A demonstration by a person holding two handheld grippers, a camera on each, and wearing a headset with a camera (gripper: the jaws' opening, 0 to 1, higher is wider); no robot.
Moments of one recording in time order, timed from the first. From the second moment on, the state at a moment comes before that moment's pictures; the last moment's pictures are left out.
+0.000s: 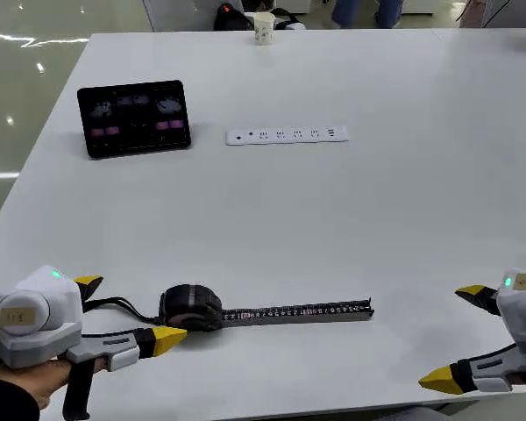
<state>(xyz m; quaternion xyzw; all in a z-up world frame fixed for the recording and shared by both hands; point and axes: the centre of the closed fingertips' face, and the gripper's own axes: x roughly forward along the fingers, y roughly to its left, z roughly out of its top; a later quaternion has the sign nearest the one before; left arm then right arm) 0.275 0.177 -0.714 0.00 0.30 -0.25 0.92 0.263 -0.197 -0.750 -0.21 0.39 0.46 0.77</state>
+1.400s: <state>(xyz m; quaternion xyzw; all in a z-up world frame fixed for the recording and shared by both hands) 0.301 0.141 -0.751 0.02 0.28 -0.08 0.96 0.330 -0.131 -0.787 -0.35 0.36 0.59 0.64</state>
